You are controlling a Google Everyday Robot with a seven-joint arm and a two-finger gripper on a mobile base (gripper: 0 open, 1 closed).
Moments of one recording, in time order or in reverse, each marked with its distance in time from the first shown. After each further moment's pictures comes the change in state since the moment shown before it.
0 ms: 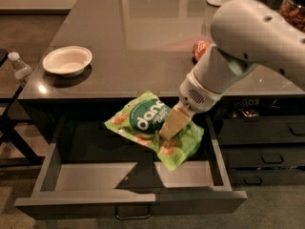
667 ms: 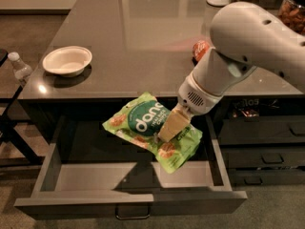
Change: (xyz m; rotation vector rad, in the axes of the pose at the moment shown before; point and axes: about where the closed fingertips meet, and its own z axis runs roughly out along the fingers) arm 0.005 0.005 0.005 -0.016 -0.002 -0.006
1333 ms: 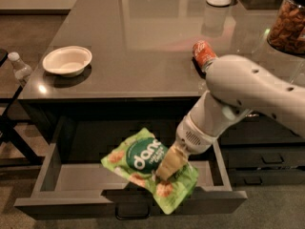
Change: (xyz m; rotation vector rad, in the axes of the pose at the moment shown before) arm 0.050 0.040 0.066 -0.142 0.037 0.063
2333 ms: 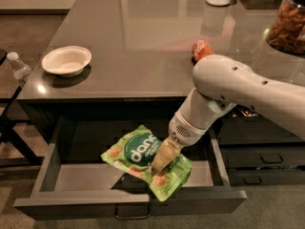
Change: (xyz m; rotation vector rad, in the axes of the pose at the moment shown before) arm -0.012 -0.027 0.016 0.023 0.027 0.009
